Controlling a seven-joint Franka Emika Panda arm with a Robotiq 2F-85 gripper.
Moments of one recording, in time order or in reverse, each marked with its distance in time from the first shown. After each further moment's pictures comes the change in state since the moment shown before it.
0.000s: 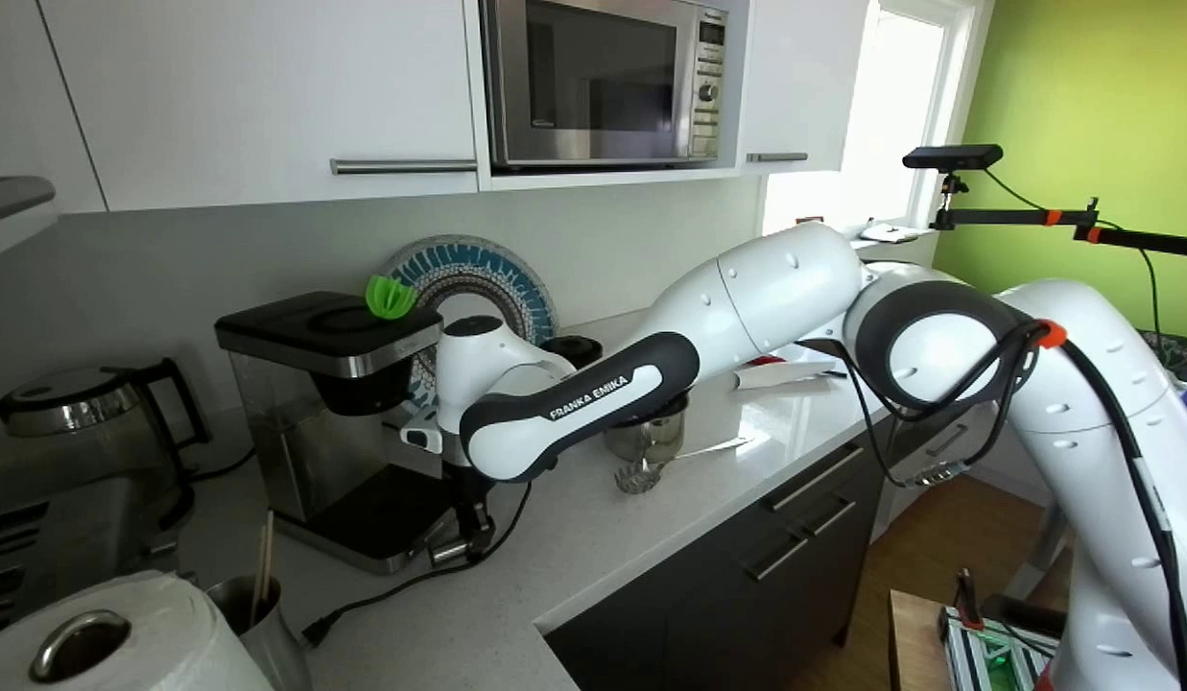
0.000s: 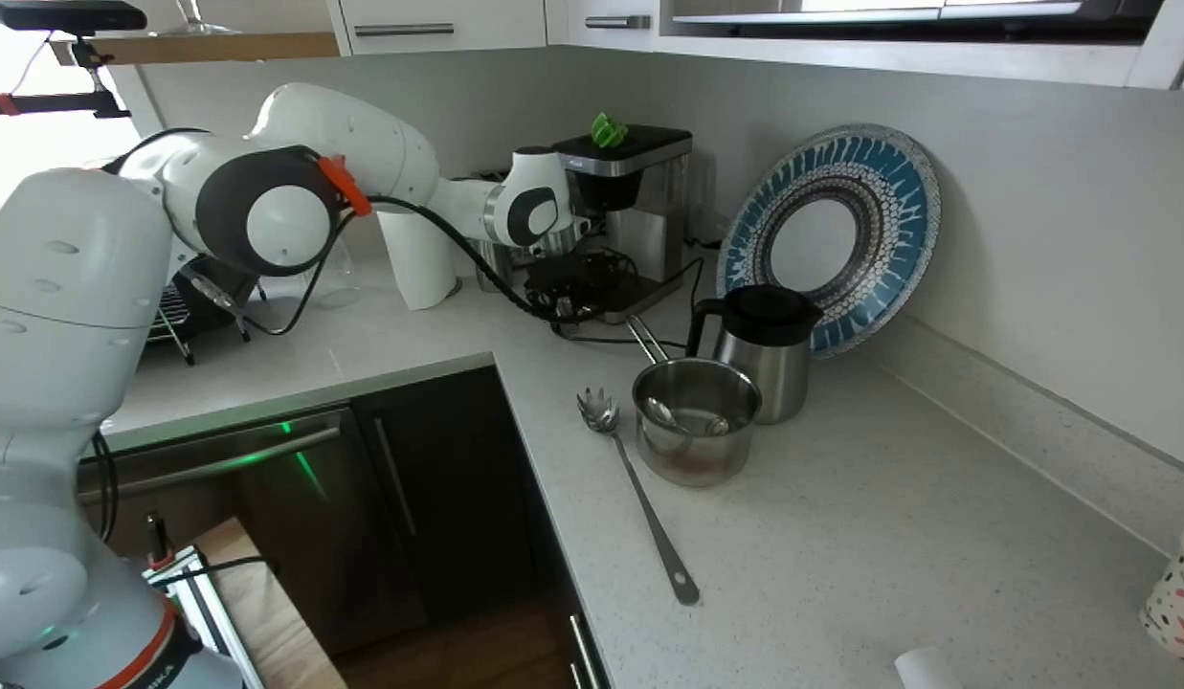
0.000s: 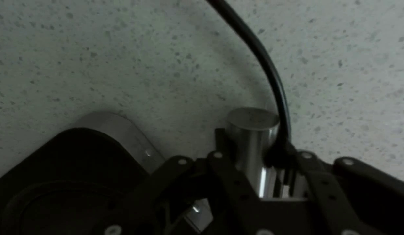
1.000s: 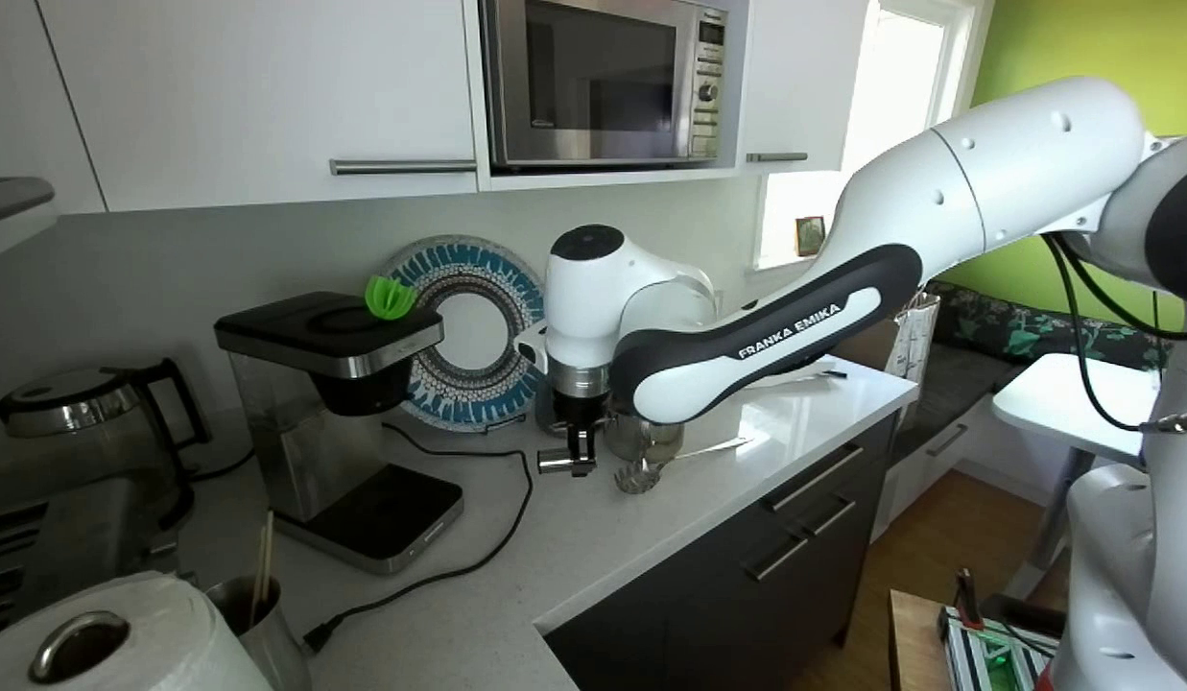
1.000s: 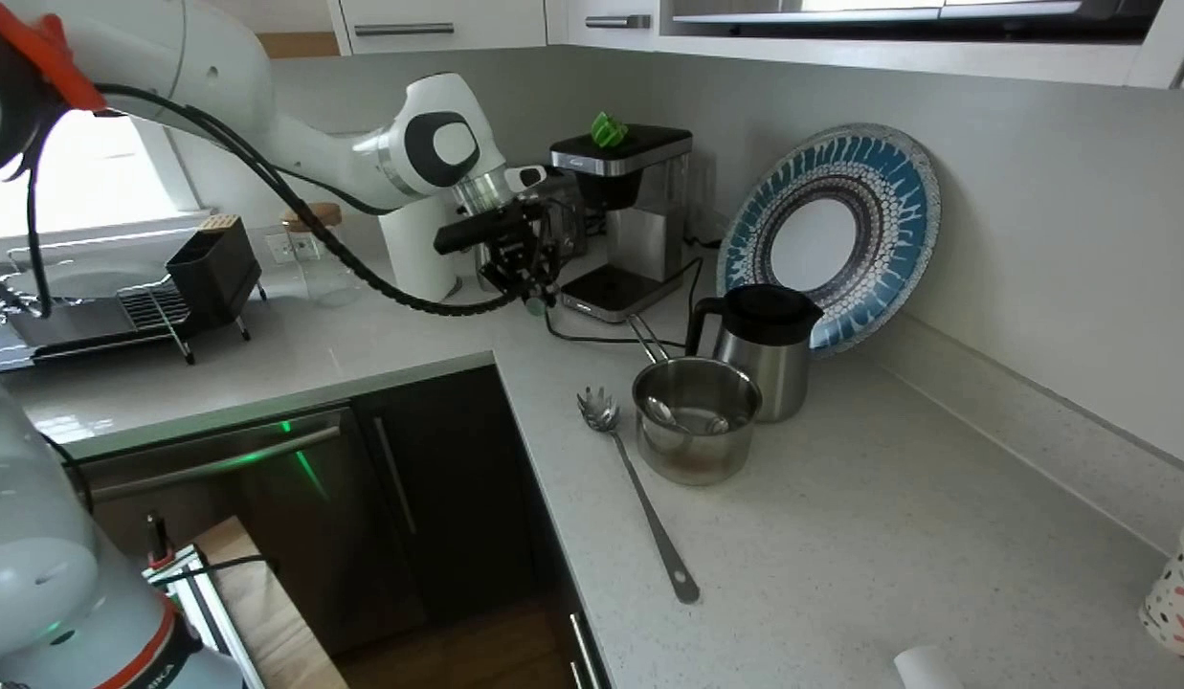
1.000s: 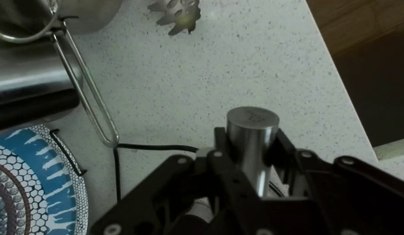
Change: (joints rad) arm 0.066 -0.592 -0.117 -0.561 -0.257 -0.013 0.546
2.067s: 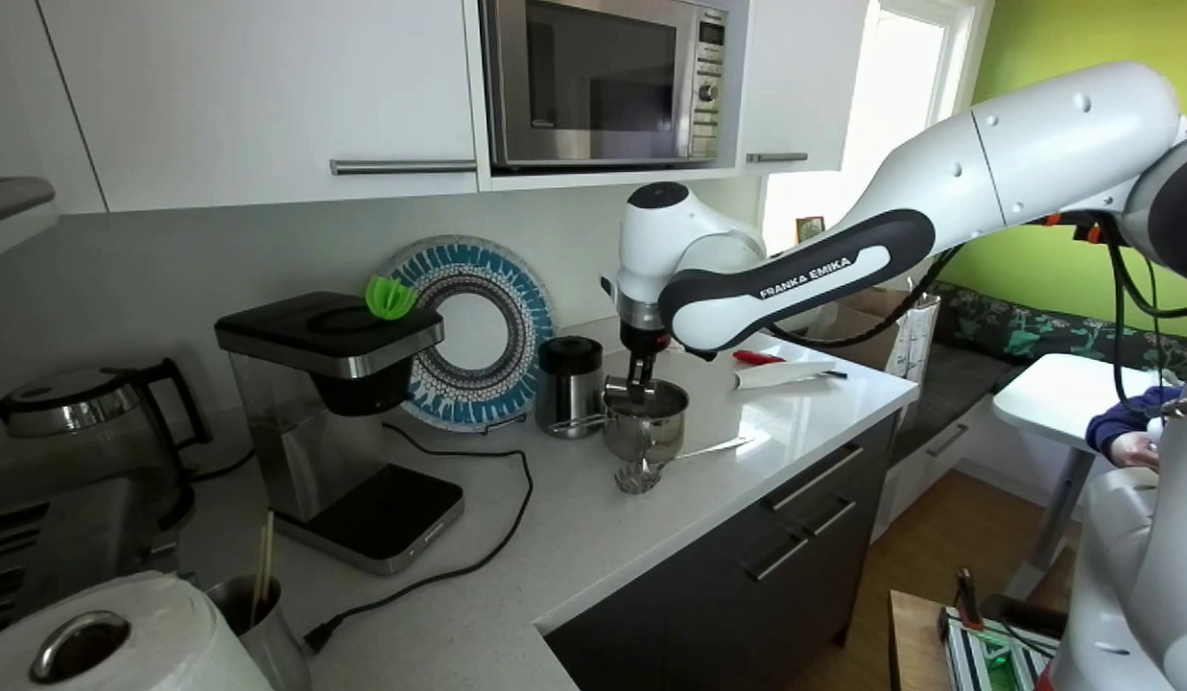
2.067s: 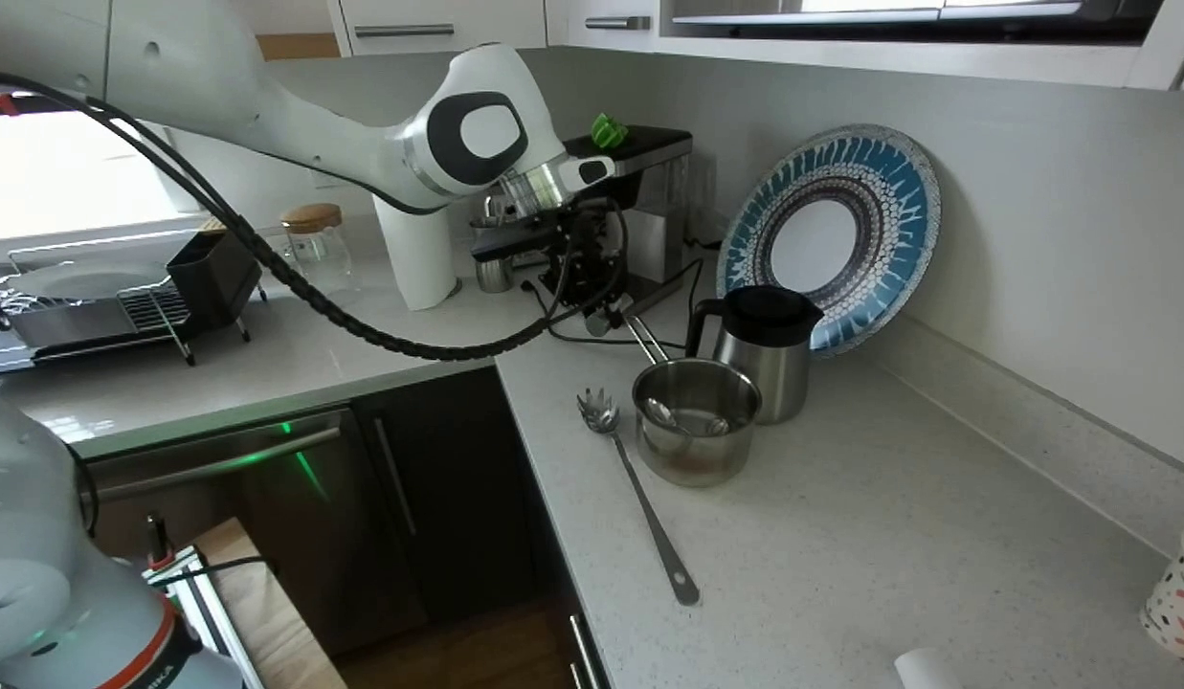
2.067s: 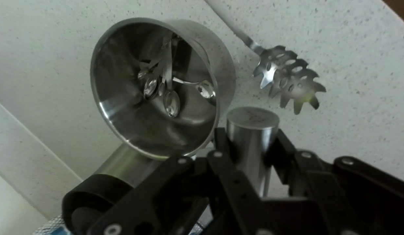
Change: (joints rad) arm -0.155 -0.089 -0.117 -0.035 -0.019 0.008 0.068
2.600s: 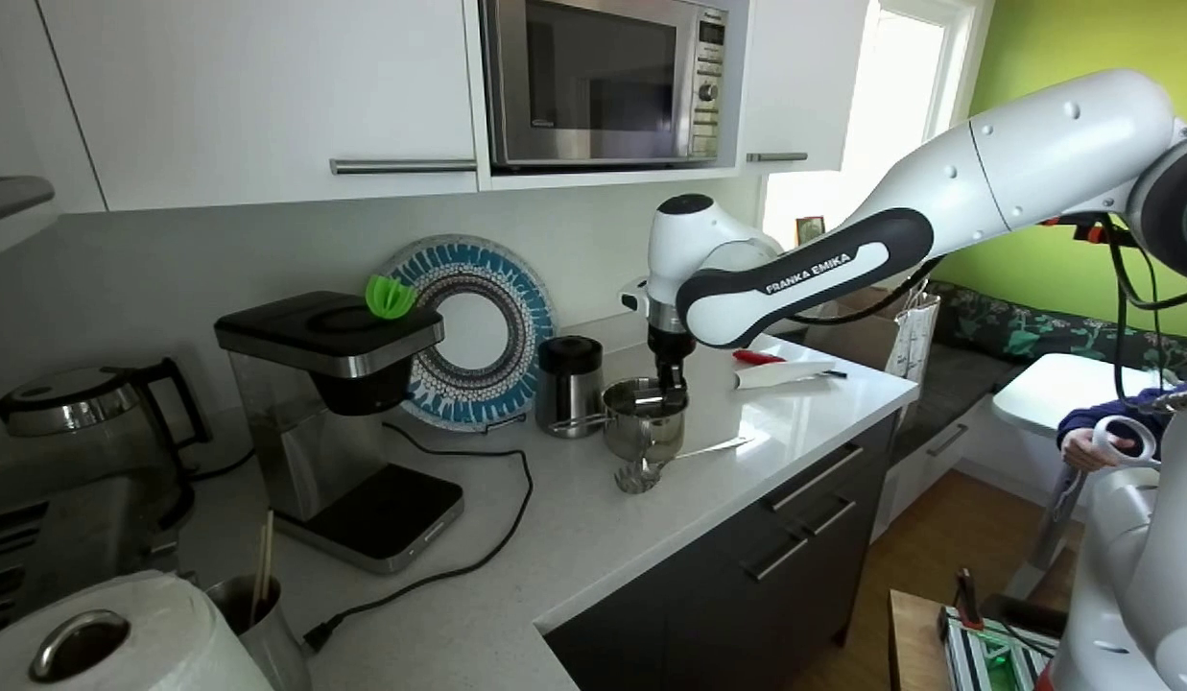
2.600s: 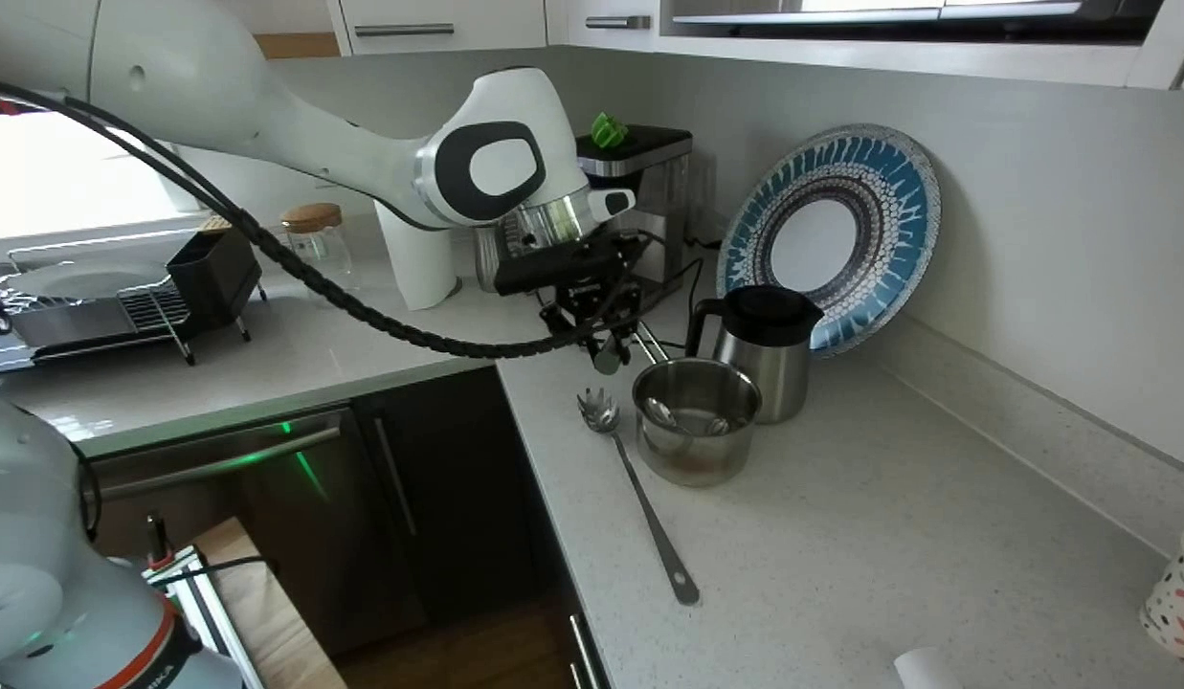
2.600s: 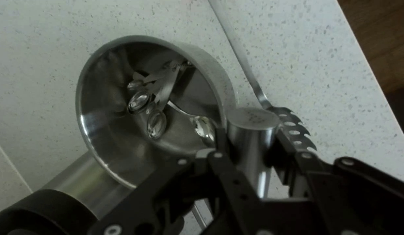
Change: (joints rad) arm -0.038 -0.013 -0.063 -0.059 0.084 0.022 -0.448
